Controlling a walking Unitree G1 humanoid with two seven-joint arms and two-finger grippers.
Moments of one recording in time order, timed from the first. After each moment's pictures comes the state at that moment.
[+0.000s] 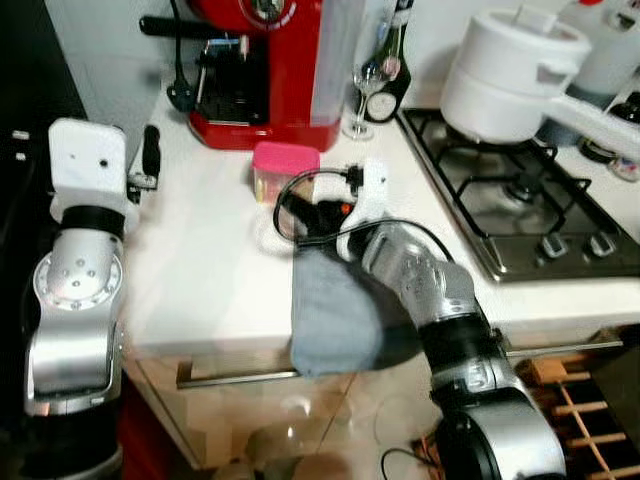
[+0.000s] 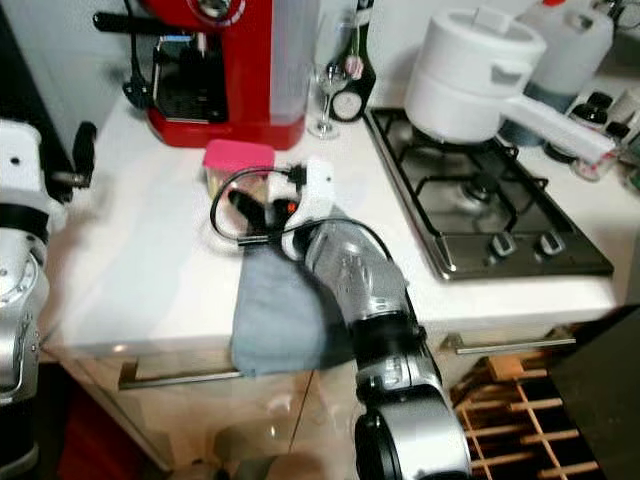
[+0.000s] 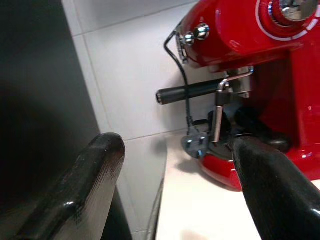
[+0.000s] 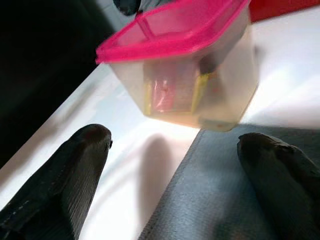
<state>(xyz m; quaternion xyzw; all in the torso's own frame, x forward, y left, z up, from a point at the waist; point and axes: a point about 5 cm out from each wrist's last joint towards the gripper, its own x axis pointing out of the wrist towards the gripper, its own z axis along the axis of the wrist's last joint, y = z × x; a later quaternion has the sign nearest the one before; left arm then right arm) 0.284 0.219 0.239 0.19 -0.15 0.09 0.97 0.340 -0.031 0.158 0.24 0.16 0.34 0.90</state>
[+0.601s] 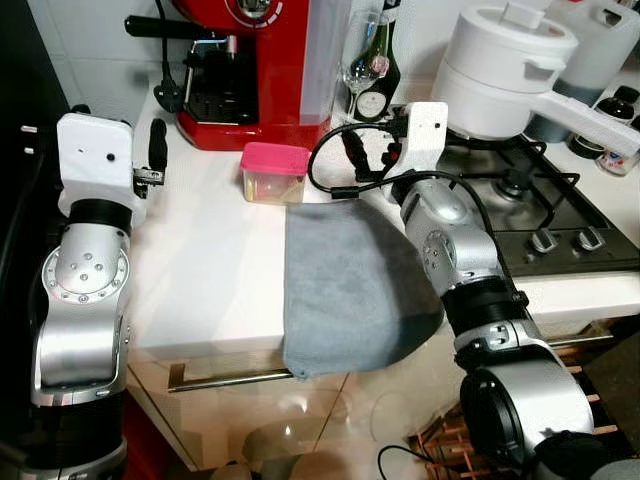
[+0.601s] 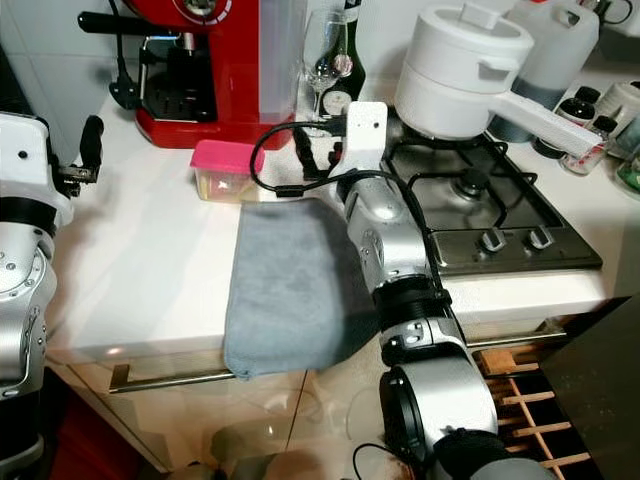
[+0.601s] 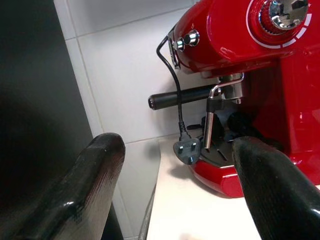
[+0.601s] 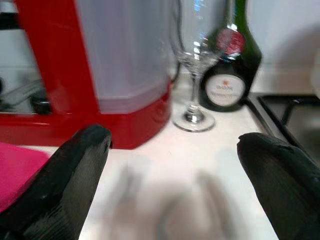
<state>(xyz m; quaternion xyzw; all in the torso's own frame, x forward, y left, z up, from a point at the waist) 0.288 0.217 0.241 0.19 -0.15 0.09 0.97 0.394 -0.088 0.197 0.08 0.00 0.13 0.99</state>
